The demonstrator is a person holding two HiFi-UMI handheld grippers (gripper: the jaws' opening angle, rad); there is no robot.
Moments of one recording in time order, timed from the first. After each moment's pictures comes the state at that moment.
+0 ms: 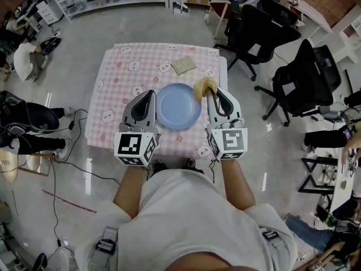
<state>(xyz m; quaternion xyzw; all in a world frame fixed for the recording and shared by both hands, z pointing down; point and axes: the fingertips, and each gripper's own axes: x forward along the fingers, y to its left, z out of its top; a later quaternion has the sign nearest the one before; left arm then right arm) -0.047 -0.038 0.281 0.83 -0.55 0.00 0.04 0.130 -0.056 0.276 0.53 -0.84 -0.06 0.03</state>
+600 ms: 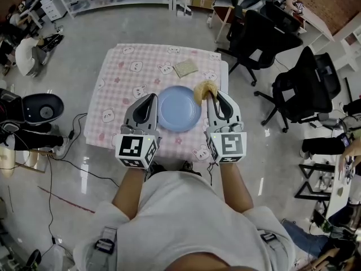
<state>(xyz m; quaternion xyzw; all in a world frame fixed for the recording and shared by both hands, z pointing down) -0.048 -0.034 0.288 0.83 -0.56 0.00 0.05 0.122 -0.055 0.271 0.52 -0.85 -0.07 0.03</state>
